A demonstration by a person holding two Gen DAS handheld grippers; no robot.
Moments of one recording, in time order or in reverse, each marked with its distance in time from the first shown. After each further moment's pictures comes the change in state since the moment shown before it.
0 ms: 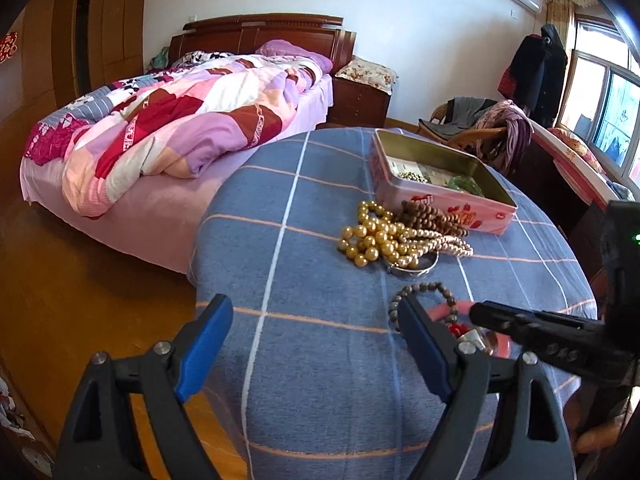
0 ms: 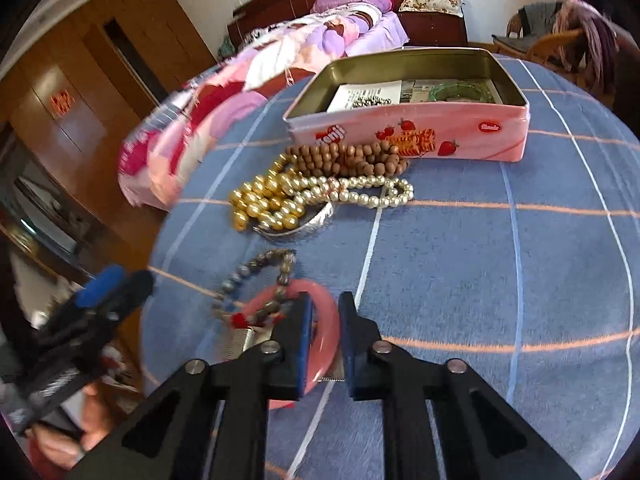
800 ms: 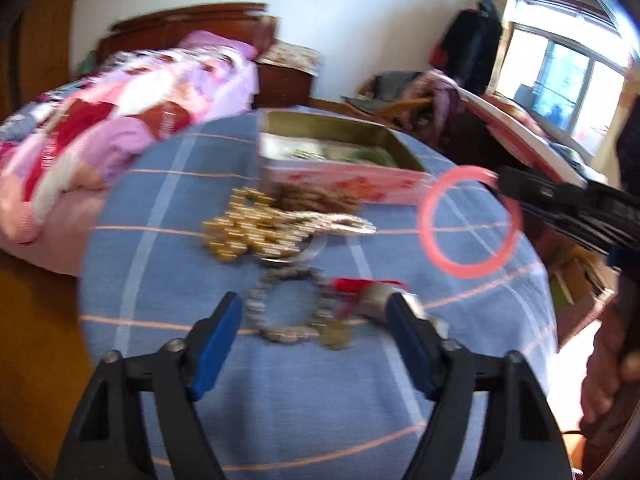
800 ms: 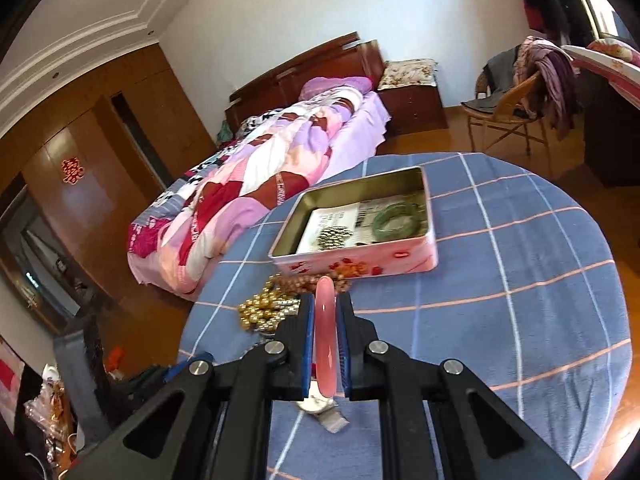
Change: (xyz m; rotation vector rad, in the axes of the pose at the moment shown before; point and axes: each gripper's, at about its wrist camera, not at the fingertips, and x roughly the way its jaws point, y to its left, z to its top) left arm 0.004 -0.071 -0.004 0.136 0.086 -0.269; right arm -0.111 -0.030 0.021 0.062 -0.310 -0.020
